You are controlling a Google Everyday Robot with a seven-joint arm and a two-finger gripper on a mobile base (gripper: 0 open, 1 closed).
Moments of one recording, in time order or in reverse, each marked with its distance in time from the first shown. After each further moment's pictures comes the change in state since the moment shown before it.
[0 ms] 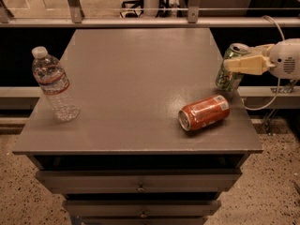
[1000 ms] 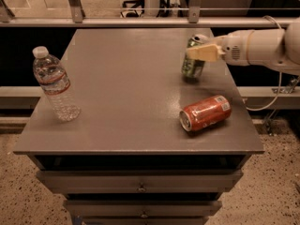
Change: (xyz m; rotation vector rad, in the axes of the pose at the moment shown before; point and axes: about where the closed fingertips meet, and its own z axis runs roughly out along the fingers) arm -0.036 0.003 0.106 -0.023 -0.053 0.002
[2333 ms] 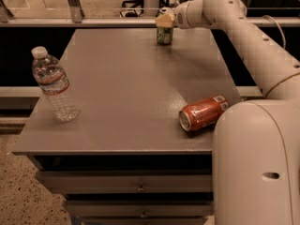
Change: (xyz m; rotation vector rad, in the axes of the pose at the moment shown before) arm -0.076 -0.095 0.203 0.184 0.033 -0.024
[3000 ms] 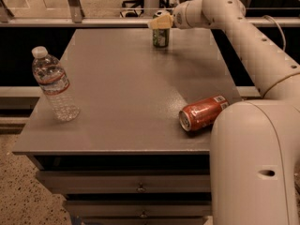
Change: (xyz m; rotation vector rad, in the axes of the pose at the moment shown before) arm 0.002 0.000 0.003 -0.010 0.005 -0.011
